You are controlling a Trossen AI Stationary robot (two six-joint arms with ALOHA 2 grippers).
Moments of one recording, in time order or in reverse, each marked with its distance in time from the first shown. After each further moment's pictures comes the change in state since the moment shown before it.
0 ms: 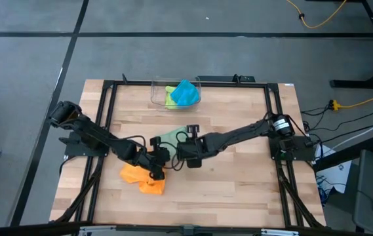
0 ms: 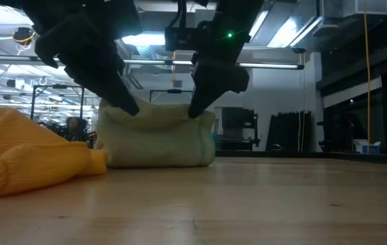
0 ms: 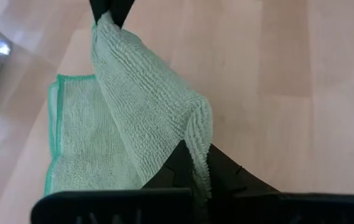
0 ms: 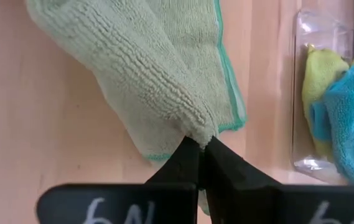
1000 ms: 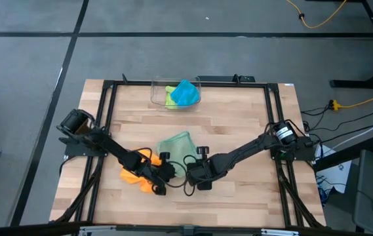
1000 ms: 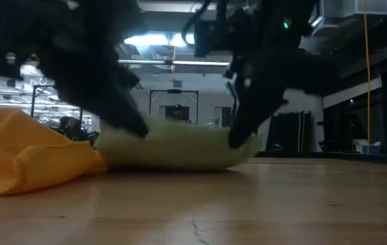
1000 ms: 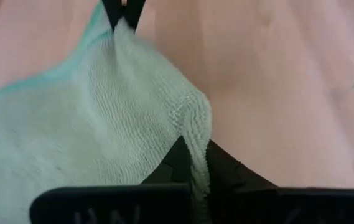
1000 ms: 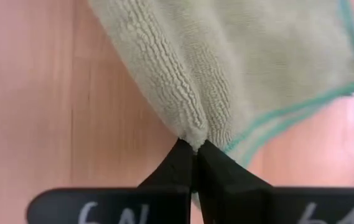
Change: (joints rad) left arm -0.087 0.191 -0.003 0.330 0.112 0.101; right arm 0.188 0.005 -0.121 -0.013 -0.131 0.303
